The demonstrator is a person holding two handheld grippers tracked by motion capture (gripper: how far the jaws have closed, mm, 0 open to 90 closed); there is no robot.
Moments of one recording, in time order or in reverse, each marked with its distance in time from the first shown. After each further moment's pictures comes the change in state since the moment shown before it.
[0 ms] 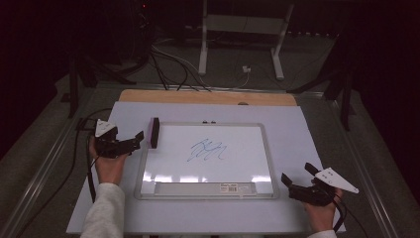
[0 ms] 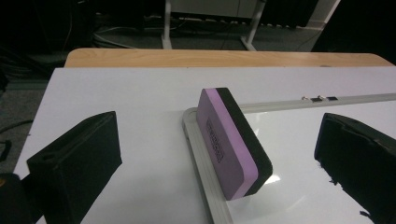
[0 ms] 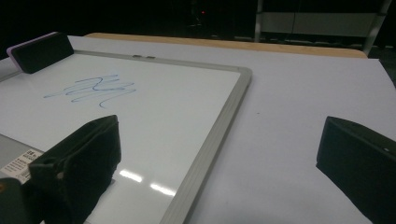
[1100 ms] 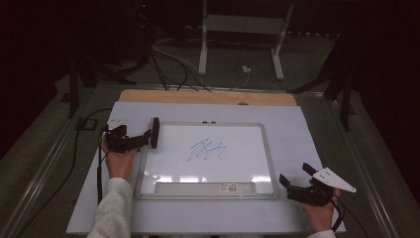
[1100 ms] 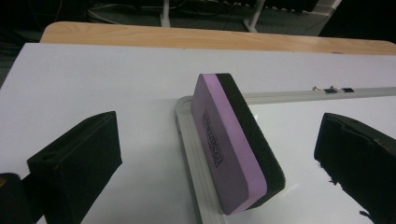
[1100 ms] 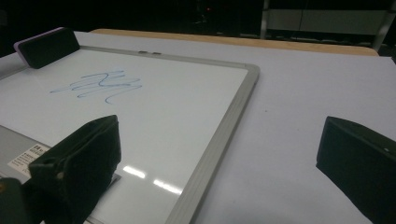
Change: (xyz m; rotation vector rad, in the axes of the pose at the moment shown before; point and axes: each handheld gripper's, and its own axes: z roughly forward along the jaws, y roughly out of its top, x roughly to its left) left arm -0.004 -0.003 0.035 0.072 -0.002 -0.033; right arm 0.003 -0.001 0.003 0.013 0.022 -0.010
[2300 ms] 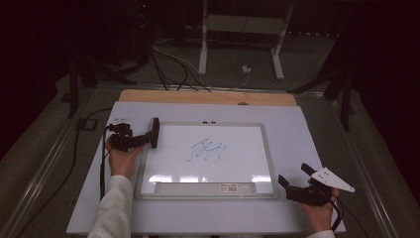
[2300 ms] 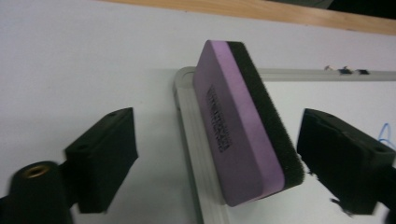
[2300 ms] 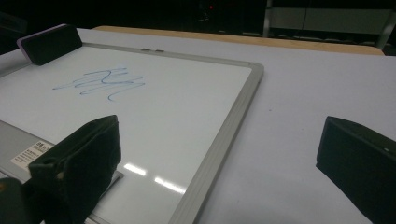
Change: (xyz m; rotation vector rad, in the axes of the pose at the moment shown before) left arm 0.006 -0.001 0.019 0.129 -0.008 -0.062; right arm 0.002 0.000 0.001 0.007 0.007 -0.006
